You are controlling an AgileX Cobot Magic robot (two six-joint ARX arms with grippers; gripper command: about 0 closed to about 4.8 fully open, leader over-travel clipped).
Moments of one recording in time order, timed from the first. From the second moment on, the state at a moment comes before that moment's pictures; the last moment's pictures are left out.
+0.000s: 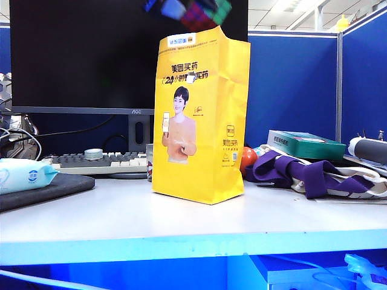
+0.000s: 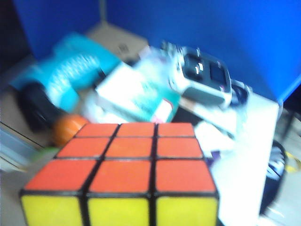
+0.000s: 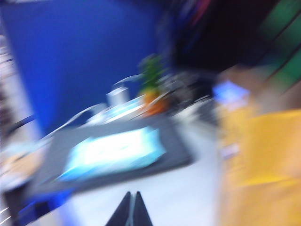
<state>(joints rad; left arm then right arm) -0.47 2.00 2.26 -0.79 0.54 0.21 0.40 0.89 0.61 0.34 -0.59 0.13</state>
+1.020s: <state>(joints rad) -0.47 2.01 2.26 -0.79 0.46 0.22 0.40 0.90 0.61 0.56 -0.34 0.13</state>
